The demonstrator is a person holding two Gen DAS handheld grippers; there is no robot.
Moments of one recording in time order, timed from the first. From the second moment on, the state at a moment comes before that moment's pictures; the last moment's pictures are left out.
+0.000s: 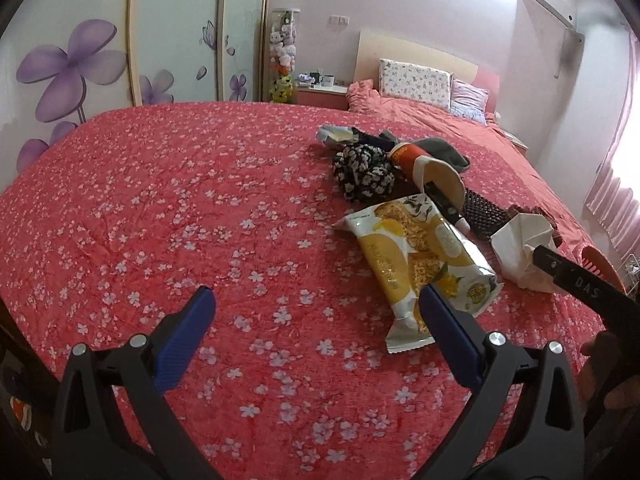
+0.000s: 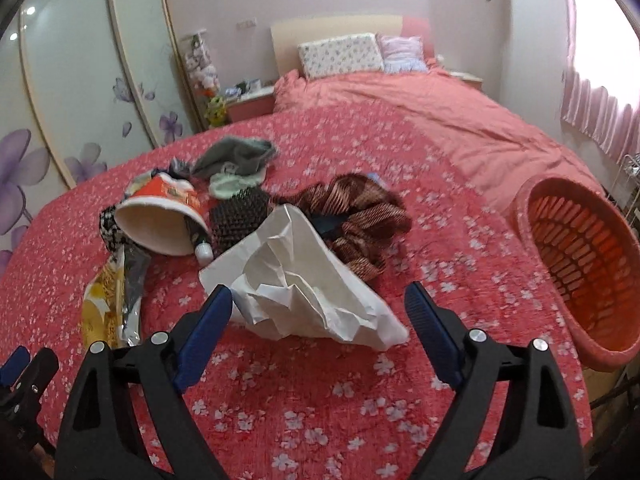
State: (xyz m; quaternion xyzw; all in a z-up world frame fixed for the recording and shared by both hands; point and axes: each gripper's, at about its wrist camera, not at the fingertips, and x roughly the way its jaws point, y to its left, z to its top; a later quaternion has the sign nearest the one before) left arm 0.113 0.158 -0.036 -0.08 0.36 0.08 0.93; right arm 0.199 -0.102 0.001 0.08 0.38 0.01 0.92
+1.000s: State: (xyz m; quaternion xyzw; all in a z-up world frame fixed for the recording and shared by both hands) left arm 0.152 0.111 -0.031 -0.07 0.37 0.02 0.93; right arm 0.150 -0.128 0.027 0.10 0.34 0.01 0.93
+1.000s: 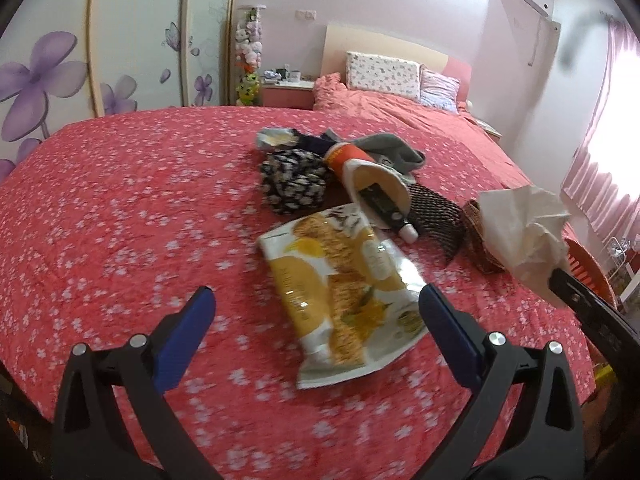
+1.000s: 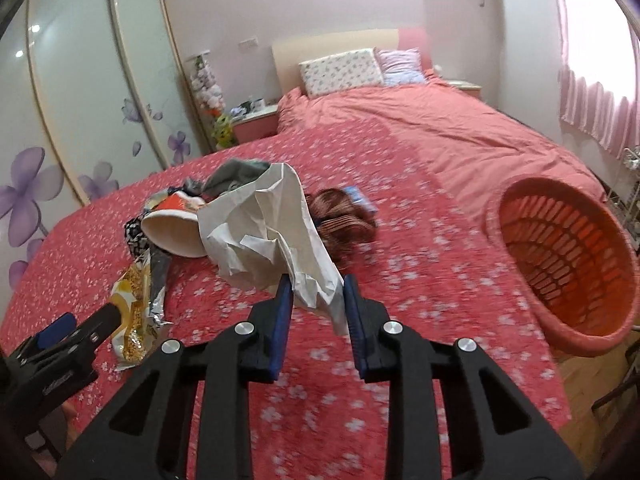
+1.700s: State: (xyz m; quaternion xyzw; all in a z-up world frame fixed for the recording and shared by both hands) left arm 0.194 0.098 -0.066 -0.08 0.43 0.00 0.90; right arm 0.135 -0.167 0.015 0.12 0.35 -0.02 0.93
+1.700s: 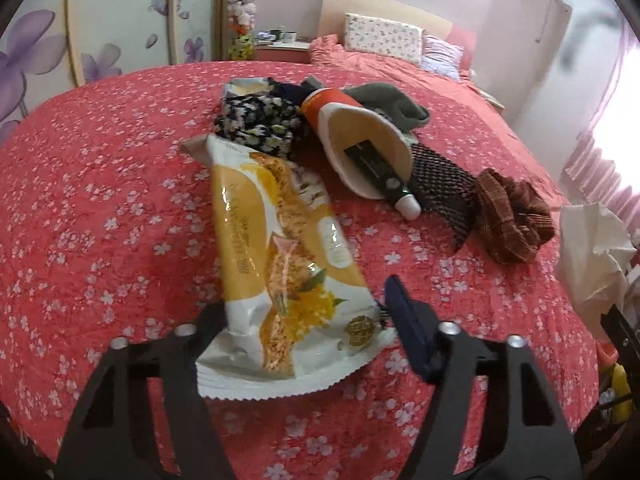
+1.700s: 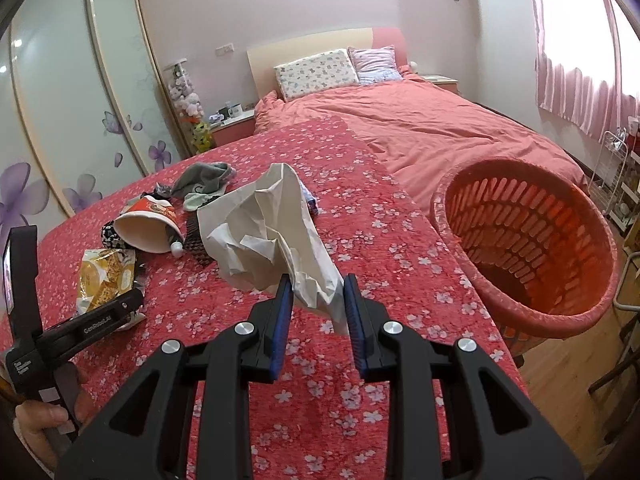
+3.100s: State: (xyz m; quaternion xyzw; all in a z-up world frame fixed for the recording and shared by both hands) left arm 0.154 -0.085 0.027 0.00 0.35 -0.26 0.90; right arm 0.091 -0.287 0.053 0.16 0.25 -0.17 0.94
